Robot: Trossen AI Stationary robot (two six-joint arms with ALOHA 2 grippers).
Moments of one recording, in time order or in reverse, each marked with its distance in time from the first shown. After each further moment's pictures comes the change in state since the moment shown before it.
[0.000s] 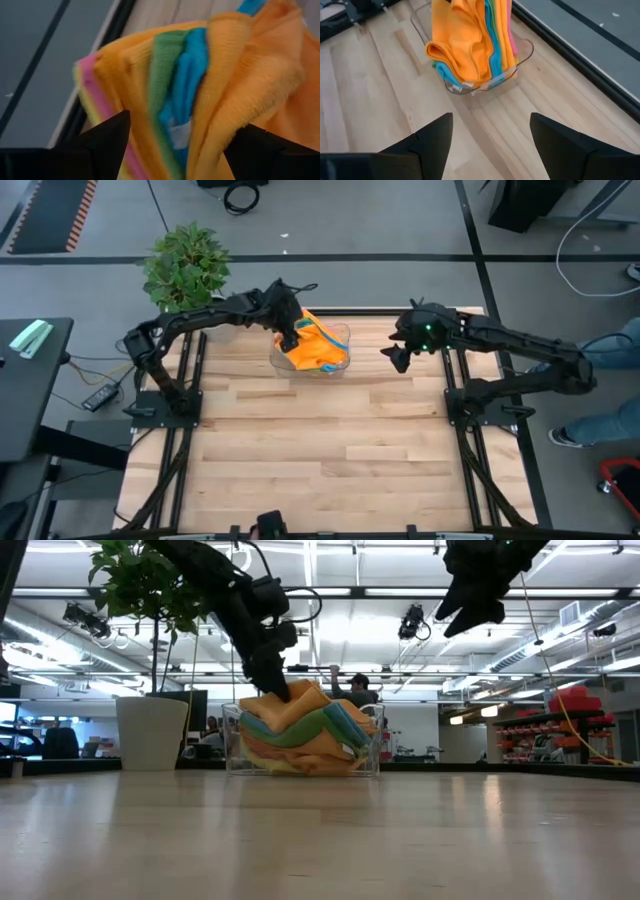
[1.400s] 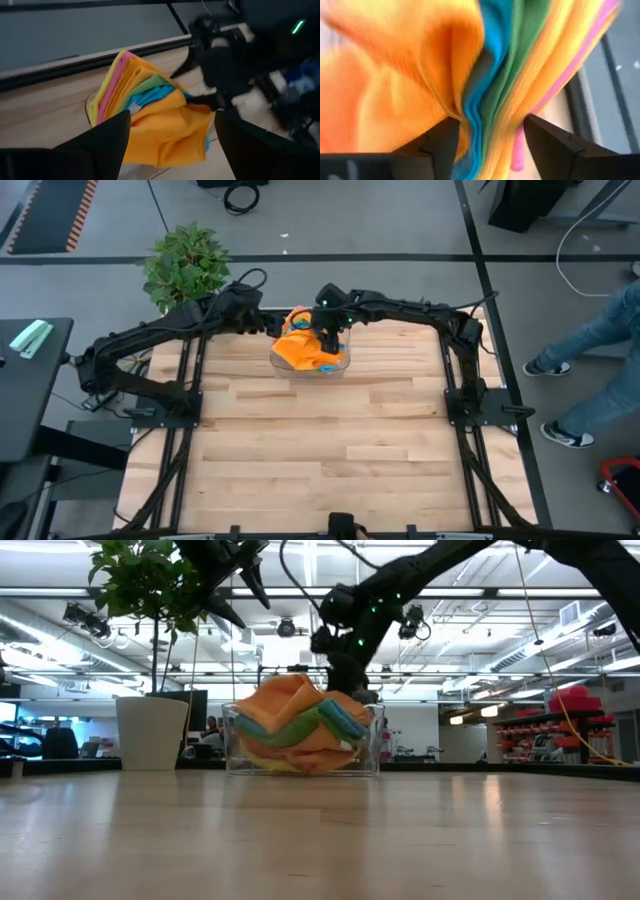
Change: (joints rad) left arm -0.163 -0.420 0.000 -0.175 -0.243 -0.987; right arm -0.121 0.992 0.639 0.105 -0.135 -0.596
